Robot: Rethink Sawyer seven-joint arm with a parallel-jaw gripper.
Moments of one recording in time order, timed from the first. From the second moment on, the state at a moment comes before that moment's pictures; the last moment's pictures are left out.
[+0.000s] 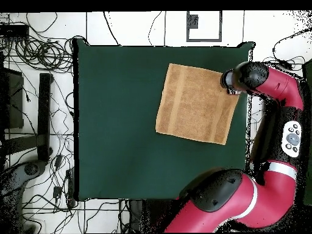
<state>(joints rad) -0.56 -0.06 0.25 0.56 -0.39 1.08 2.94</state>
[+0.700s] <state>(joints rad) -0.56 -0.06 0.25 0.57 -0.39 1.08 2.94</state>
